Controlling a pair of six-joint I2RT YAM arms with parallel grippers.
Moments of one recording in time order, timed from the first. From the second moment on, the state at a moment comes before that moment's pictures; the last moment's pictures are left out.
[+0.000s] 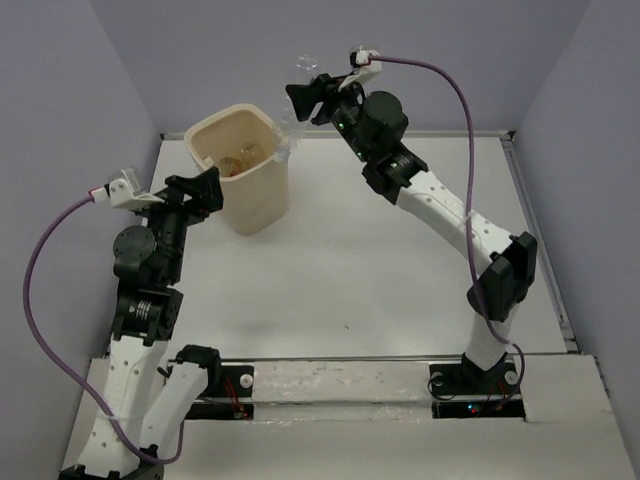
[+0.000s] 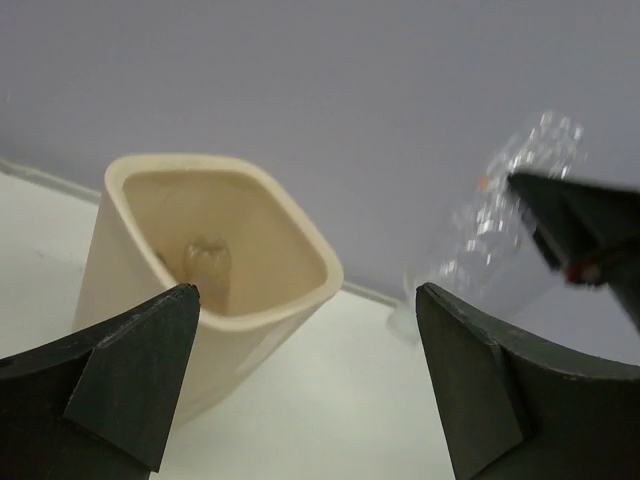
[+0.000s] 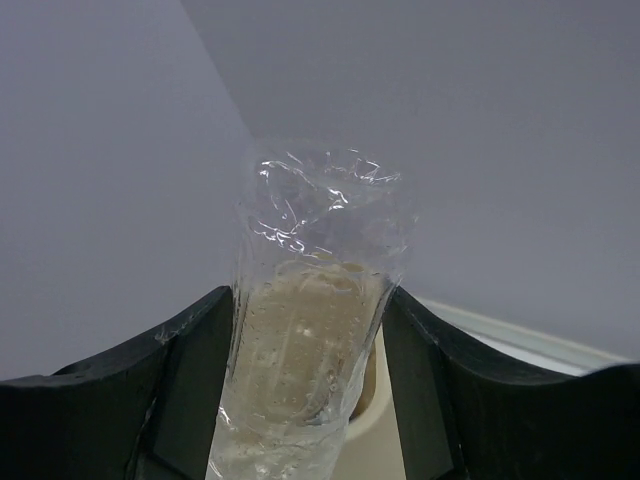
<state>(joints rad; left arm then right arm) -0.19 0.71 0.96 -0.06 -0.16 -0.54 0.71 1.75 1.78 0.24 0.12 0.33</state>
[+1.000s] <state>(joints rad) -0.23 0.39 0.67 -0.36 -0.26 -0.50 0.90 1.80 1.81 0.30 0.12 0.02</state>
